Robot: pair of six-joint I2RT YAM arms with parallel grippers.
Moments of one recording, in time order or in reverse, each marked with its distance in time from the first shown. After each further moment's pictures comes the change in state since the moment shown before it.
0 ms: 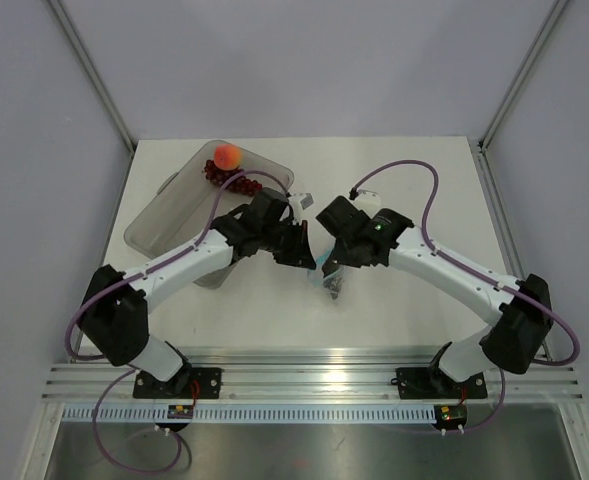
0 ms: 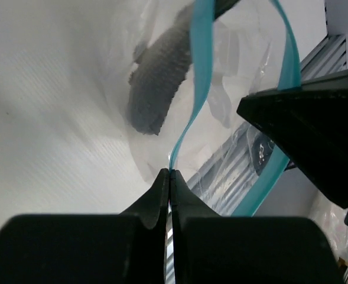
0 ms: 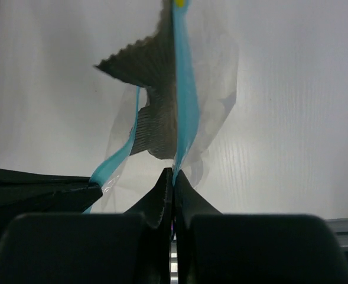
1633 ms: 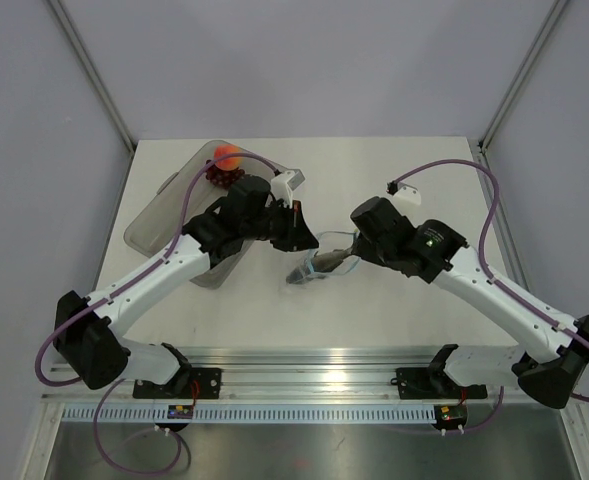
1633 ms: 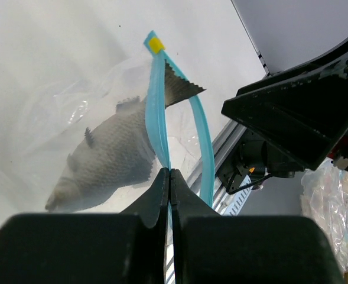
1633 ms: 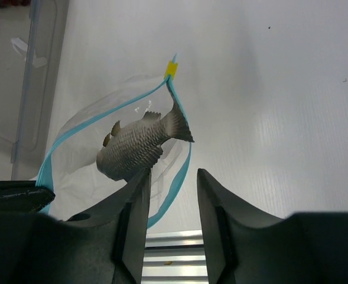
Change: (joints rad) left arm -0.004 -0.159 0.063 0.033 -0.006 0.003; right arm -0.008 -0.260 -0.032 -0.024 0.089 0.051
